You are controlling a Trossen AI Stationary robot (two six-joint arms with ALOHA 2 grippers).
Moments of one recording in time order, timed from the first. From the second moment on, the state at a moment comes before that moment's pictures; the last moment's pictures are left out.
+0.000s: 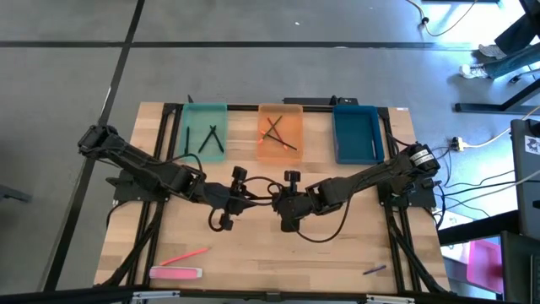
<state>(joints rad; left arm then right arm) -0.38 1.34 1.00 -0.28 -0.38 0.24 0.34 1.80 1.42 -0.60 0.45 0.15</state>
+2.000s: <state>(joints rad) -0.31 1.19 1.00 -0.64 -0.93 -0.11 0.34 1.80 1.42 -0.79 0.44 0.33</state>
